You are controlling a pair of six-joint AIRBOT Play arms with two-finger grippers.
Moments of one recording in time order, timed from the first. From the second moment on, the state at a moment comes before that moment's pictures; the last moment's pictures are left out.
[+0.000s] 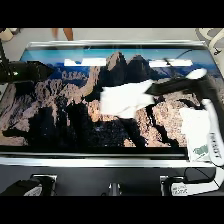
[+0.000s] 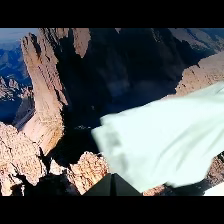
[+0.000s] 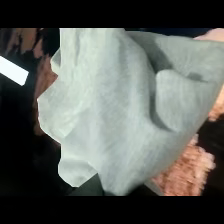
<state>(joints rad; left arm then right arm) -0.13 -1.08 1.48 1.14 -1.13 -1.40 -0.14 -1.59 1.46 -0.76 1.26 1.02</state>
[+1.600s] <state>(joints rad) -0.13 -1.12 1.48 1.14 -1.13 -1.37 -0.83 -1.23 1.50 -1.36 1.48 1.40</state>
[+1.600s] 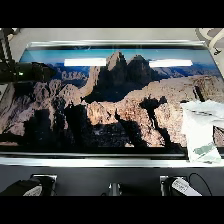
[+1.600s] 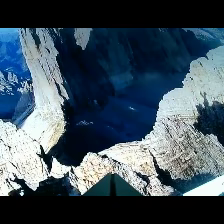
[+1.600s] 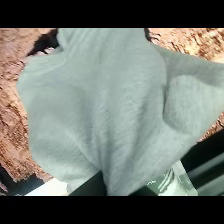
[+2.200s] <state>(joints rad) -0.13 -1.12 1.48 1.11 -1.14 -1.36 -0.83 -1.18 1.05 -1.54 1.53 1.41</state>
